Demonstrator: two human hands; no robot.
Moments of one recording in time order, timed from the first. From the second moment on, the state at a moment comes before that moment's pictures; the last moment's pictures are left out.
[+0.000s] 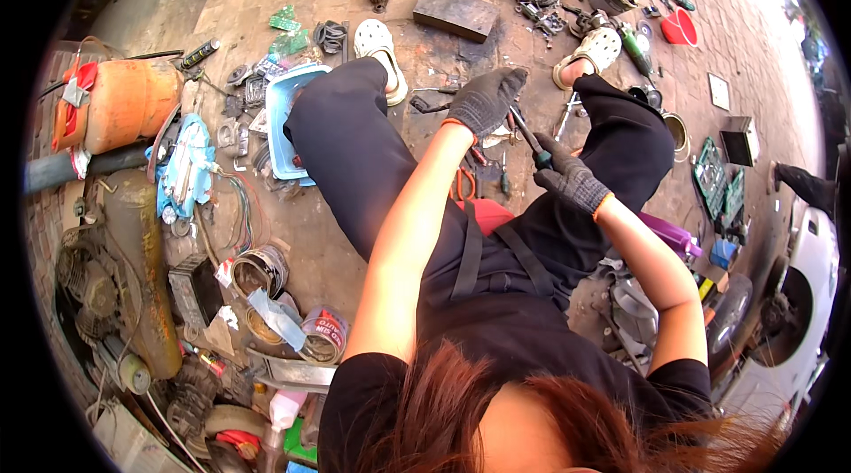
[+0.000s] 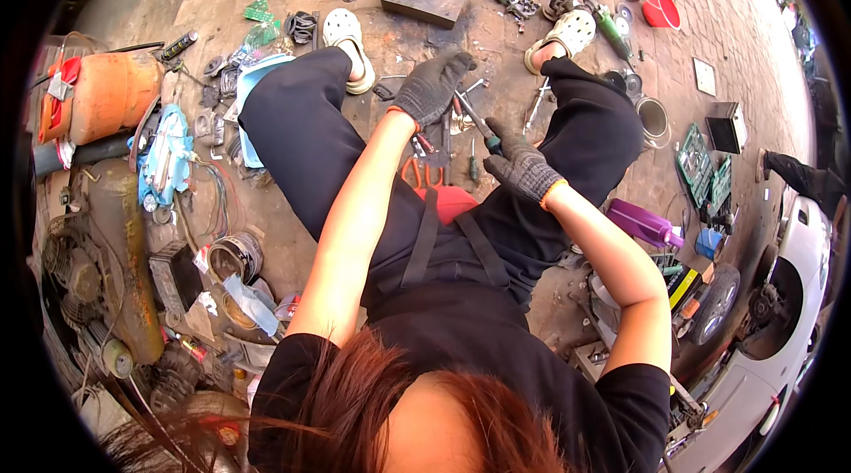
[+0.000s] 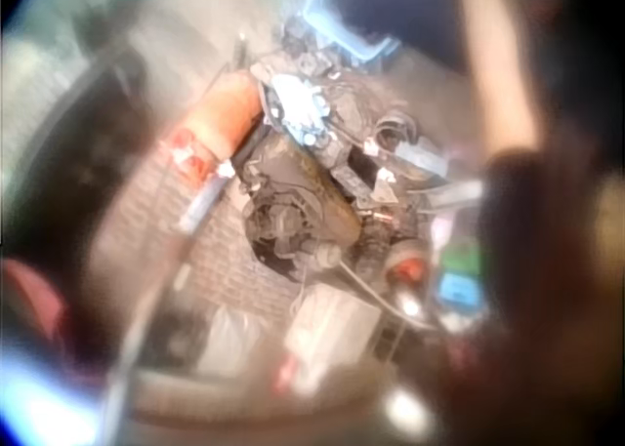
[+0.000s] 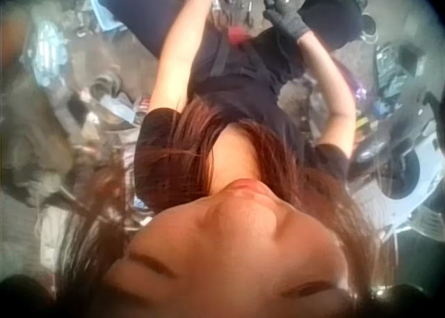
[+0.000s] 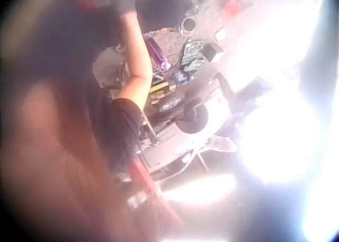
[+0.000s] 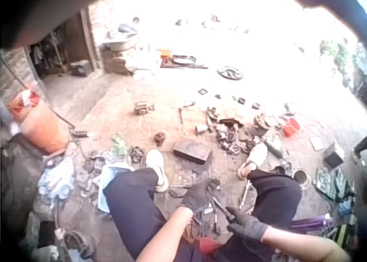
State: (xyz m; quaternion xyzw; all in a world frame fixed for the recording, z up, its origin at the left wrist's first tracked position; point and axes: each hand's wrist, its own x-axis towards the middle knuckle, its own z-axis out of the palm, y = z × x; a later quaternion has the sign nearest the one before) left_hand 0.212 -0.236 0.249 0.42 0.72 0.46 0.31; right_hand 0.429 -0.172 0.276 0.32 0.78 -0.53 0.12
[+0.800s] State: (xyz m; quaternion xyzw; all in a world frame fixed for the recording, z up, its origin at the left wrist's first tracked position) left_hand 0.229 -0.232 0.268 0.35 0.76 0.53 0.13; right_hand 0.385 -0.221 0.268 0.43 0.62 -0.65 -0.10
